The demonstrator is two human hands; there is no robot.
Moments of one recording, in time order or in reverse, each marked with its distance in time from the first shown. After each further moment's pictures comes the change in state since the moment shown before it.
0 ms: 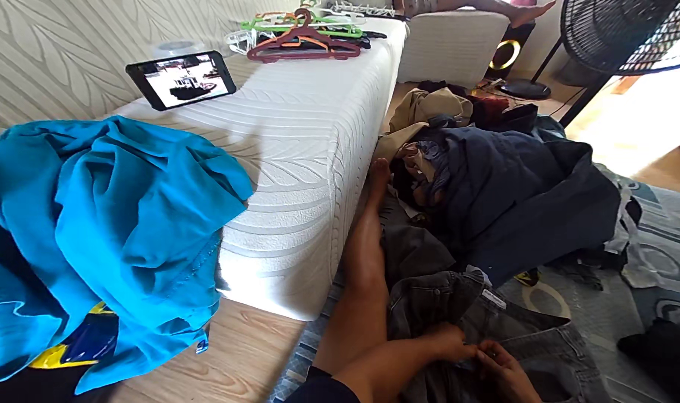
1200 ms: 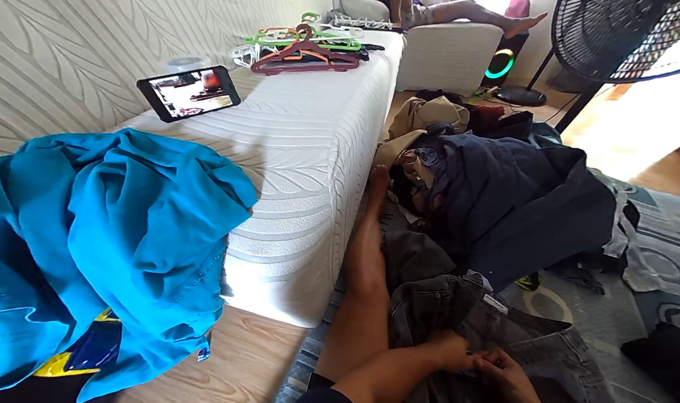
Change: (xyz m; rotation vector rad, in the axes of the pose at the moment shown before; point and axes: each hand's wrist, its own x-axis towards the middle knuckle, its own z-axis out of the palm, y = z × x) left_hand -0.130 0.121 -0.074 0.048 -0.057 -0.266; right_hand 0.000 -0.005 0.008 0.091 0.079 0.022
